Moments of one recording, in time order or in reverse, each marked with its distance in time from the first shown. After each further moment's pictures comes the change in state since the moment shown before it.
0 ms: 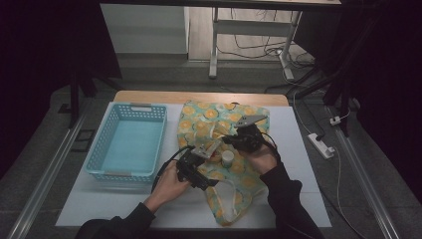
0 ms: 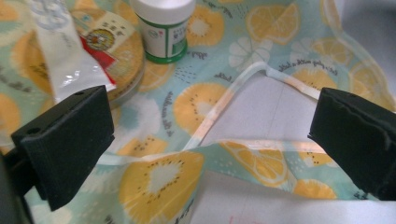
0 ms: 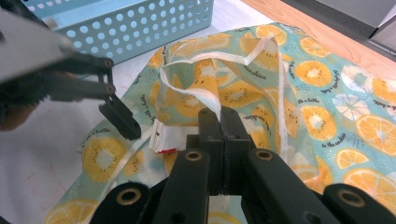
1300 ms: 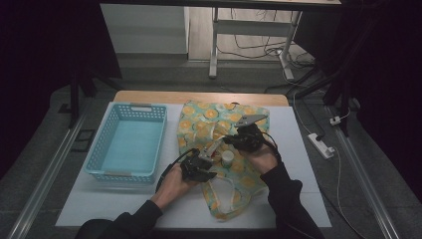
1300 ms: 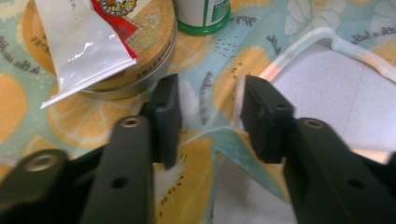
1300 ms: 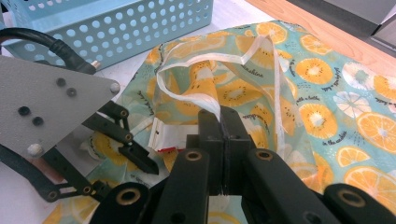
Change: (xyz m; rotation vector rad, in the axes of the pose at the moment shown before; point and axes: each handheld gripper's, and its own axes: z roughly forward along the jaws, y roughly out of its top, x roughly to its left) left arm 0.007 -0.006 0.025 0.065 0.108 0.016; right arm -0.002 0.000 0.000 0.008 0.006 0.009
